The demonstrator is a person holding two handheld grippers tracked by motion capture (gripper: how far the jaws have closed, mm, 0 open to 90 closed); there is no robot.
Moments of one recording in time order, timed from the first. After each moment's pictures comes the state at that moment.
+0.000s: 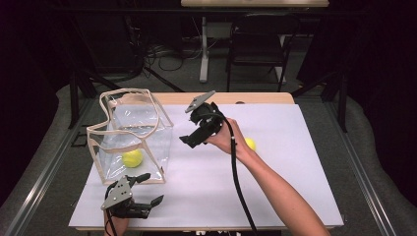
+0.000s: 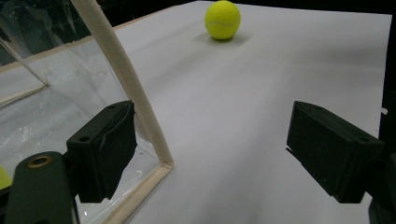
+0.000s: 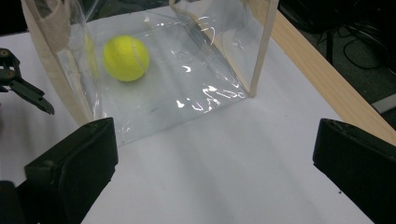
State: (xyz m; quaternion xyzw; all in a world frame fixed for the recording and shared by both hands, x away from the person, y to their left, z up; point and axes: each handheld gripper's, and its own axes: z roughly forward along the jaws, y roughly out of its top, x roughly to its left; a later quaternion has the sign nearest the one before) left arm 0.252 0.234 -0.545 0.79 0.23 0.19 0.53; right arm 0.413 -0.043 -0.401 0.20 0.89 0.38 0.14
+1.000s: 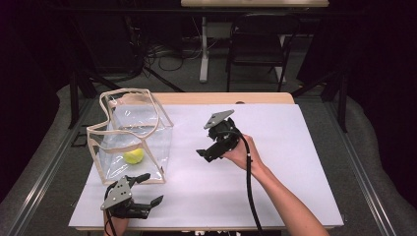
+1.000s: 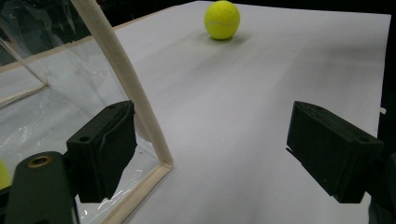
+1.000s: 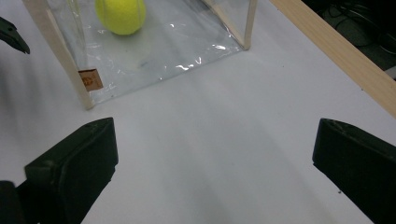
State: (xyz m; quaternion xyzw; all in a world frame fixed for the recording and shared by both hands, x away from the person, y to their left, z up) left arm 0.251 0.235 -0.545 0.79 0.23 0.18 0.53; right arm 0.392 -0.086 -0.444 0.23 0.89 0.37 0.15
